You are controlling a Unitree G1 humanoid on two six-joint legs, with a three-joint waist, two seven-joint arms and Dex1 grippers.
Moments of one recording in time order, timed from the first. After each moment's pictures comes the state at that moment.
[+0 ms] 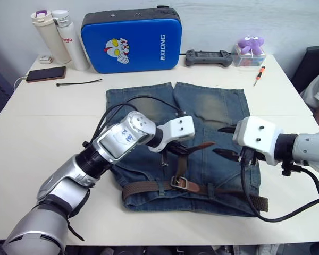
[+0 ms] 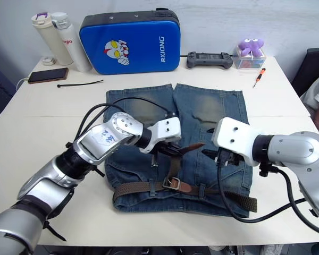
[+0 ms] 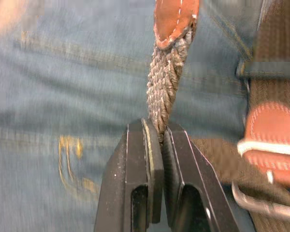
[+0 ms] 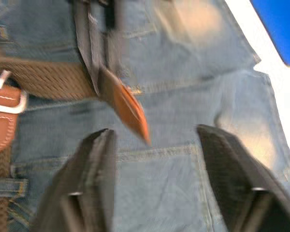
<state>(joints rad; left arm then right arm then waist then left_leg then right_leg) -1.01 0.44 -0.65 0.00 -0.25 0.79 -0.87 -0.30 -1.13 -0.07 -0.76 0.38 0.75 0.89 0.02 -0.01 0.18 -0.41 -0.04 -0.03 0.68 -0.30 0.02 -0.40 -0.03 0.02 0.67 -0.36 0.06</state>
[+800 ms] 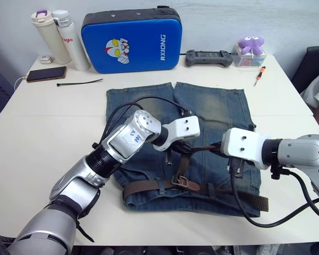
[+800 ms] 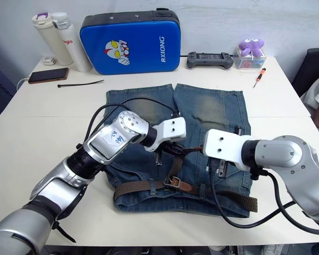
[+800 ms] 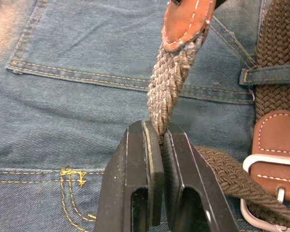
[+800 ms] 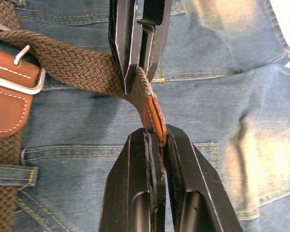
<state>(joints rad) -0.98 0.37 -0.58 0.01 -0.15 0.82 -0.93 -0.35 -1.13 0.07 -0.71 0.26 0.70 0.88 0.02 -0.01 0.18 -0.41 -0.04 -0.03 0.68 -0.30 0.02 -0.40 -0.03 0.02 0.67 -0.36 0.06</state>
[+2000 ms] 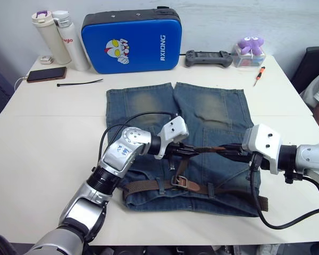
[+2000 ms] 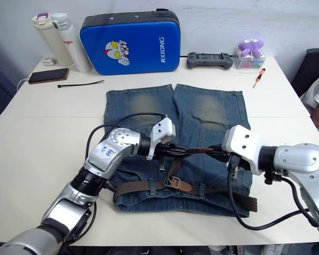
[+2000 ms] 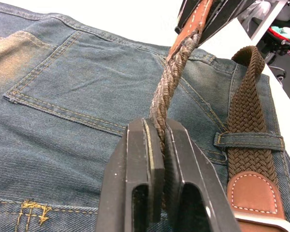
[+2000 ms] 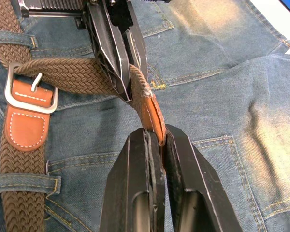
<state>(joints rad) -0.73 0.26 -0.37 0.05 -0.23 0.59 -0.93 -0.15 -1.03 -0.17 -0.61 0.44 0.60 0.94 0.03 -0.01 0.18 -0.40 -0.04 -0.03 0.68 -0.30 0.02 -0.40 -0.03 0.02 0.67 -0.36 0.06</state>
